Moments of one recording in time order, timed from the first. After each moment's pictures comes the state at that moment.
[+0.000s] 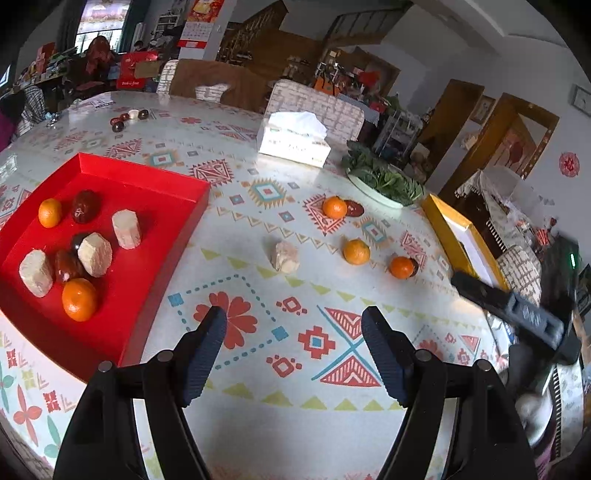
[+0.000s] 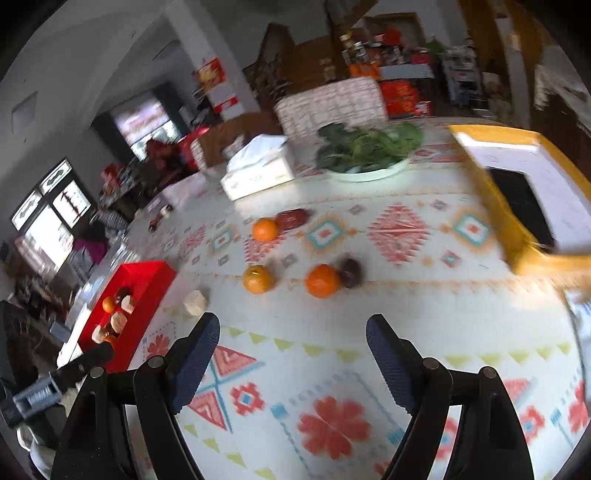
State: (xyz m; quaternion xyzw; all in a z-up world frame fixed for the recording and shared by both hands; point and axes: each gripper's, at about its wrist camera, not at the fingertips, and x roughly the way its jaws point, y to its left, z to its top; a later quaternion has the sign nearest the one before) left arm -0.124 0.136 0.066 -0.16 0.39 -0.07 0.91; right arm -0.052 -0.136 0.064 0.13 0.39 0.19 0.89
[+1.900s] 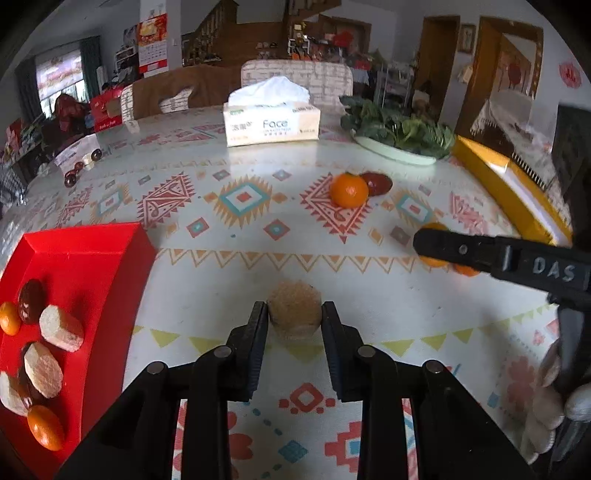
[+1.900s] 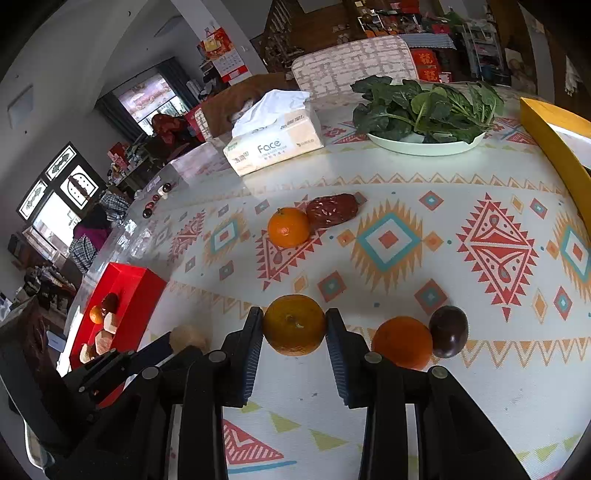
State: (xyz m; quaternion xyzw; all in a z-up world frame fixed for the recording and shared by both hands) left arm -0.021 0.089 0.021 -0.01 0.41 -0.06 0.91; right arm 0.036 -0.078 0.022 0.14 0.44 0.22 0.86
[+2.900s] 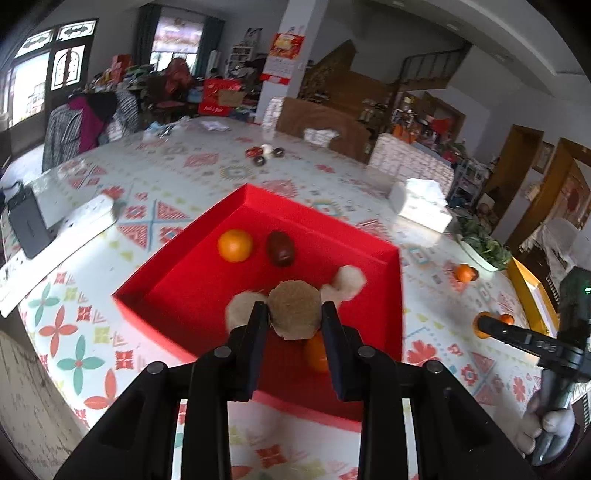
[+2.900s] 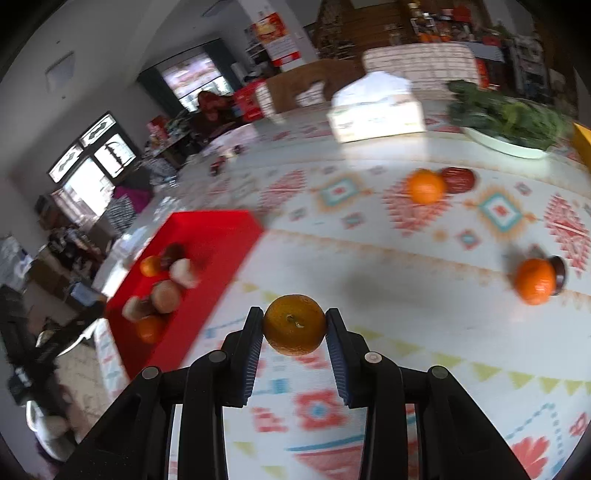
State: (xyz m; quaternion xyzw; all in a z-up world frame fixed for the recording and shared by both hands) left arm -0.165 0.306 0.064 -0.17 0.33 0.09 0.92; right arm -0.029 0.018 0.040 0.10 0.43 0.31 0.84
